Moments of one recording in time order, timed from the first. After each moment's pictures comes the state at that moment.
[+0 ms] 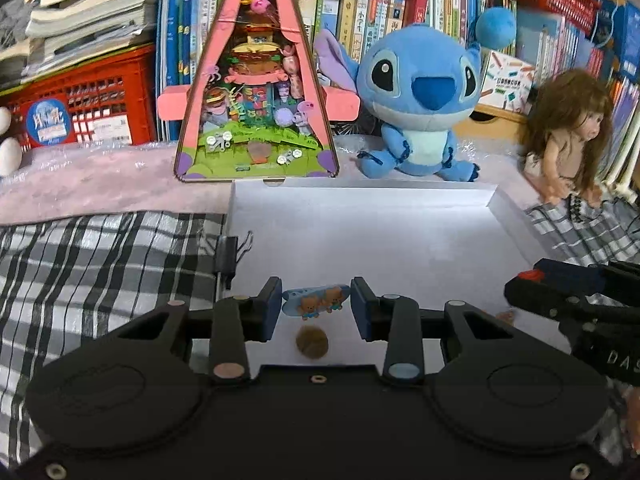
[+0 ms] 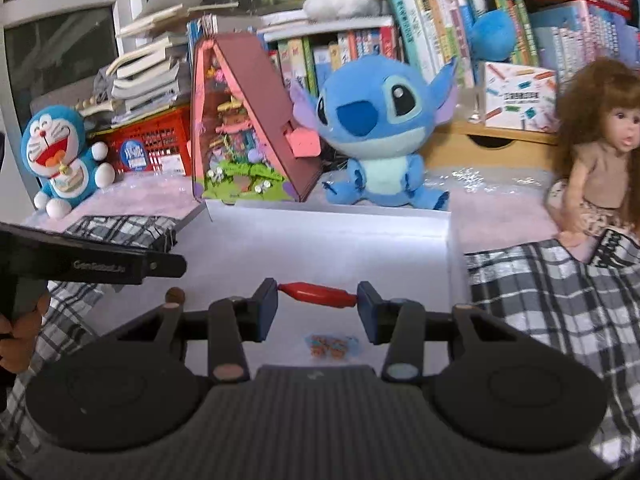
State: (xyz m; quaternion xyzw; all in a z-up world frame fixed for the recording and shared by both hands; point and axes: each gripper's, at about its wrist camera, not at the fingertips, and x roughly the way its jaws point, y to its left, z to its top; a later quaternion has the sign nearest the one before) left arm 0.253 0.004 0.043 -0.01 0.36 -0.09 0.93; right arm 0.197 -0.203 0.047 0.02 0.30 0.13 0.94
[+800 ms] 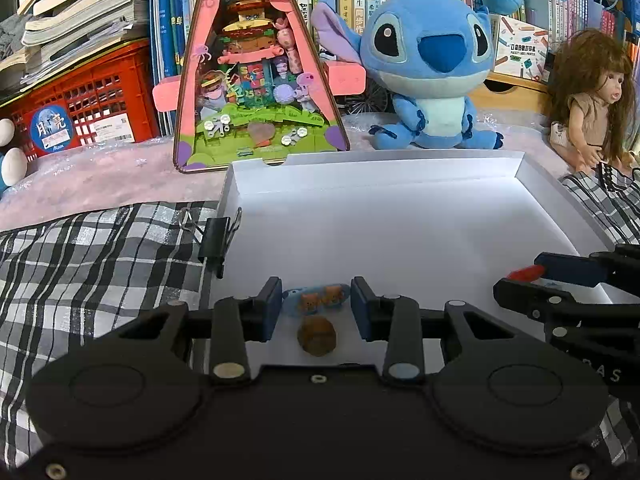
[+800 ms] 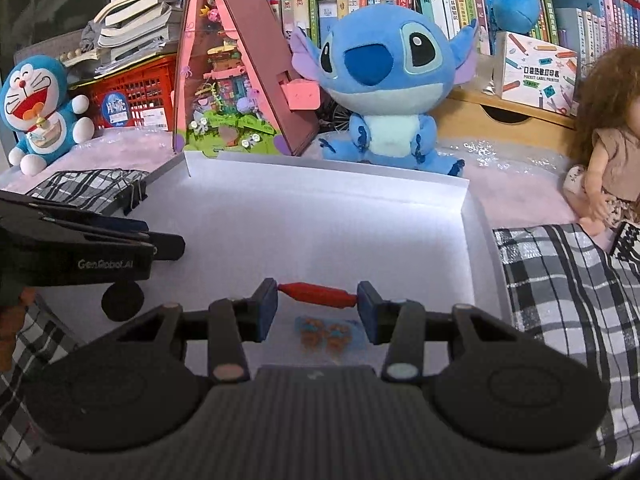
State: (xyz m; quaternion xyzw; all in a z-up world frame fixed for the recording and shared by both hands) left arm 0.262 -0.012 0.015 0.03 0.36 -0.06 0.93; right arm 0.221 -0.186 0.007 -0.03 0.33 0.11 0.94
